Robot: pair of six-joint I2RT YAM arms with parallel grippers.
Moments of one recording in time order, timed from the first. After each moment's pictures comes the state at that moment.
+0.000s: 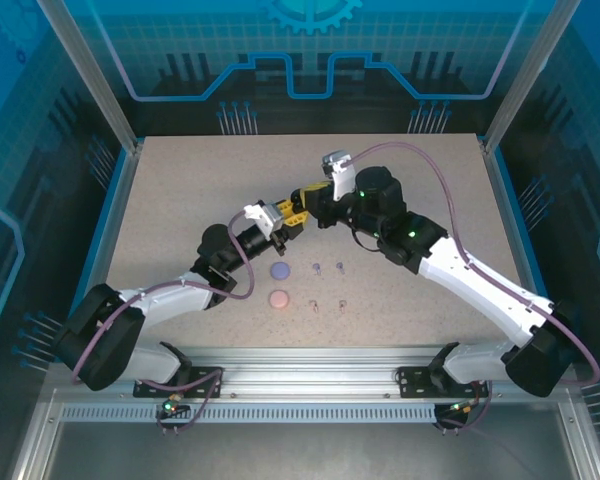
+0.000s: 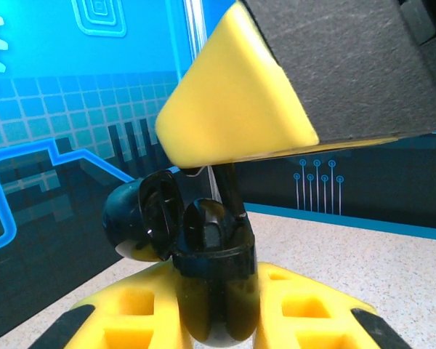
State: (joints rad) left arm -0.56 1.36 0.55 1.02 0.35 0.07; right arm 0.73 1.30 1.20 -0.20 -0.08 0.27
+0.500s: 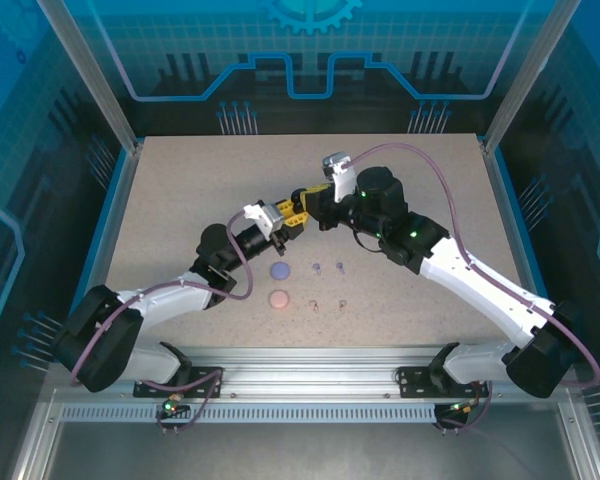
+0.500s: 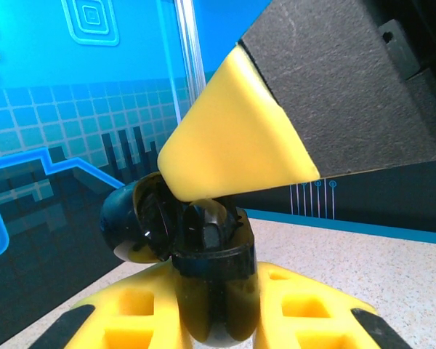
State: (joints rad) left arm -0.56 1.35 0.56 1.02 0.37 0.07; right arm 0.72 1.30 1.20 -0.21 -0.13 0.27
